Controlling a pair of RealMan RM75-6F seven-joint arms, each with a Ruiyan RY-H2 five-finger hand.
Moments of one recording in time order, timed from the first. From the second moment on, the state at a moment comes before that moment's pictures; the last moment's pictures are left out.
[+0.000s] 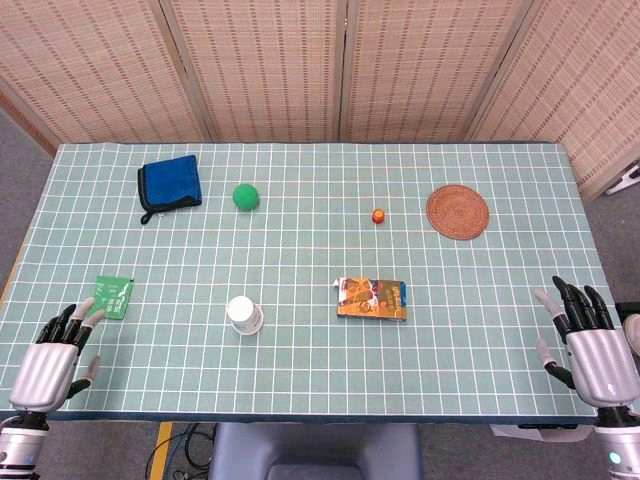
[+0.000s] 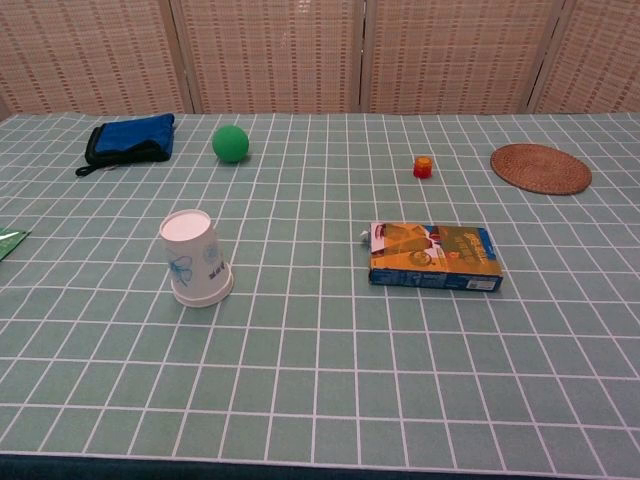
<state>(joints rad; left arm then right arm) -0.12 -1.18 0.00 -1.60 1.52 1.44 0.21 0.04 -1.08 0.04 -1.68 -1.59 1.54 -0.13</state>
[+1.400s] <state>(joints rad) -0.45 -1.09 -0.15 -2.06 1.05 1.08 0.58 0.09 -1.06 0.08 -1.64 -1.57 1.50 0.01</state>
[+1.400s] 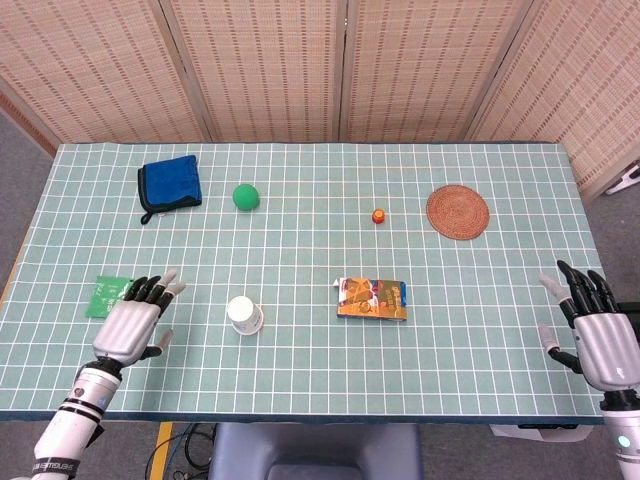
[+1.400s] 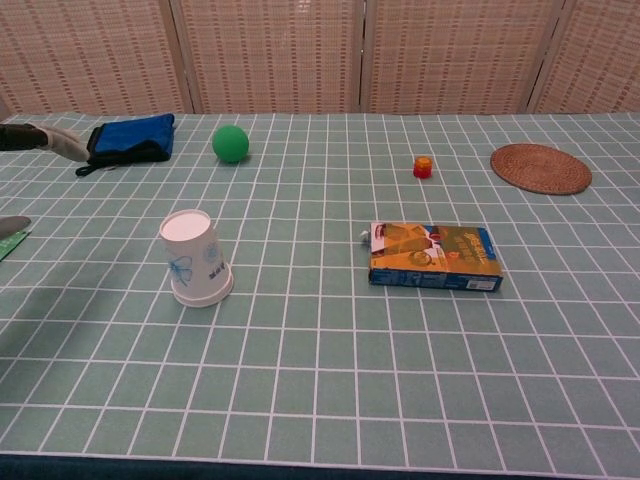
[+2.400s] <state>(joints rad) -0.81 -1.24 -0.13 -2.00 0.65 0.98 0.66 0.10 -1.04 0.08 -1.61 -1.55 1.50 0.10</state>
